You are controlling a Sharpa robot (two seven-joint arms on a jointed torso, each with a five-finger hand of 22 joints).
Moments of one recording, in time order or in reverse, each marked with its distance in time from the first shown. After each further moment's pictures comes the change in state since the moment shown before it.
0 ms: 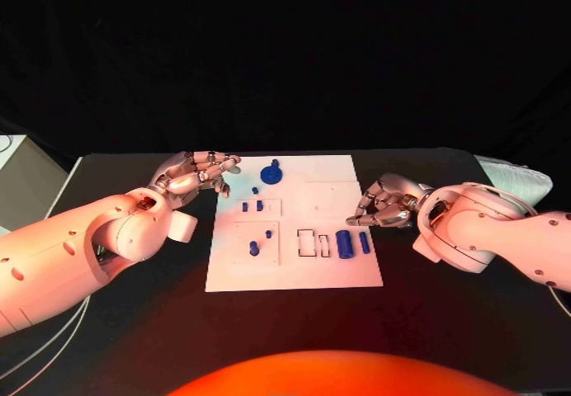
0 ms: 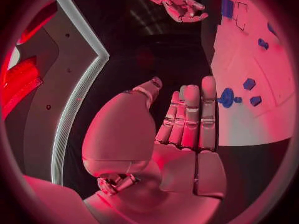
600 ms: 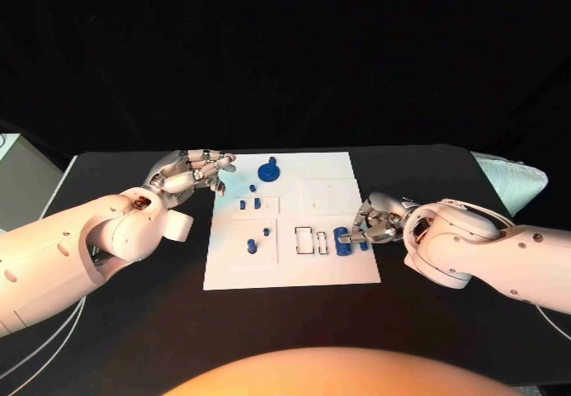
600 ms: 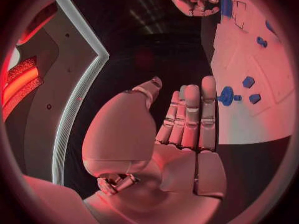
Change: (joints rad) left arm -0.004 -0.004 0.000 0.001 0.000 -0.006 0.007; left_hand 0.000 0.000 -0.003 0.003 0.000 0.000 0.000 0.005 0.000 0.000 0.000 0.004 0.001 0.000 0.000 0.000 0.000 0.000 0.000 0.000 0.000 0.000; right arm -0.074 0.045 -0.005 -0.001 -0.158 0.001 -0.121; right_hand -0.059 0.019 -0.117 0.002 0.034 0.000 0.000 0.023 0.002 0.000 0.000 0.012 0.000 0.000 0.000 0.009 0.000 -0.015 0.005 0.002 0.030 0.040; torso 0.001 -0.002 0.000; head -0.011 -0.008
